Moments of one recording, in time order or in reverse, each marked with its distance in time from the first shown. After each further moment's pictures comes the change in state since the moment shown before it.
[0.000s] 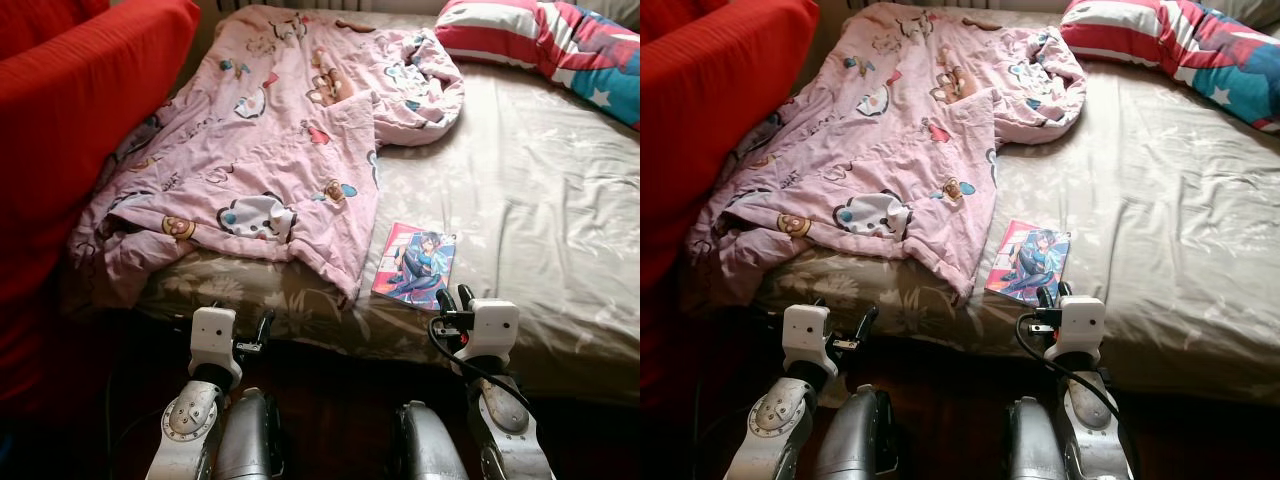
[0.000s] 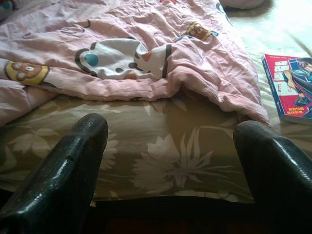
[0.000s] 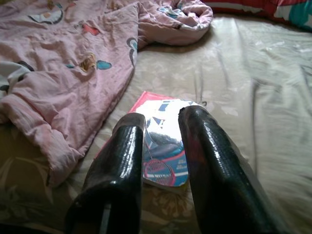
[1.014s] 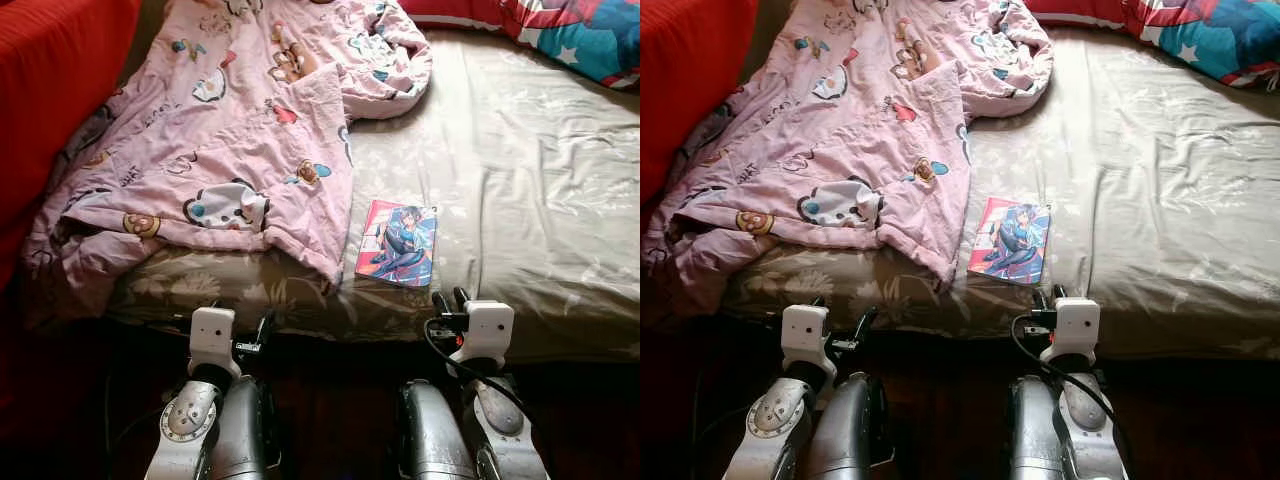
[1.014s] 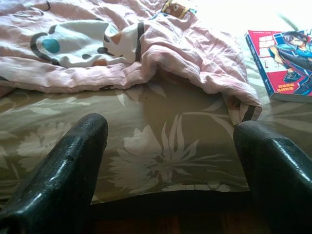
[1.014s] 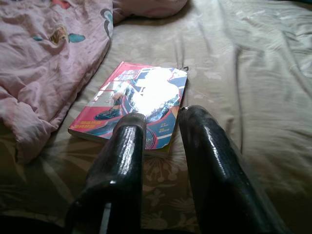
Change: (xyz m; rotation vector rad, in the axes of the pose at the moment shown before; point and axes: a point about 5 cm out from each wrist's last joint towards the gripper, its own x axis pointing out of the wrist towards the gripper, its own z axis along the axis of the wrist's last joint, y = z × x) left arm 0.000 0.001 0.002 0.003 -0.005 -0.005; right arm -0.001 0.006 -0.002 -0.009 0.007 0.008
